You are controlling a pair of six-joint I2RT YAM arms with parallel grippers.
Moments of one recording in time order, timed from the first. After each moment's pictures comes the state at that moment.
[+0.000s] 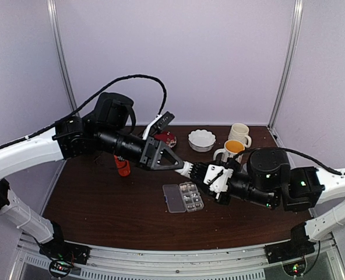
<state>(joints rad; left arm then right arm) -1.03 1.40 1.36 -0.44 0.55 -0.67 1.38 1.10 0.90 -0.07 0.43 -0.54</state>
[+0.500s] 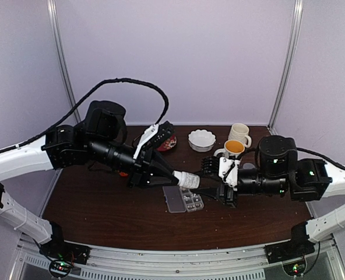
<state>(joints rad) -1.10 1.32 1.28 -0.42 0.55 -0.08 1.28 1.05 0.93 -0.17 0.04 -0.39</state>
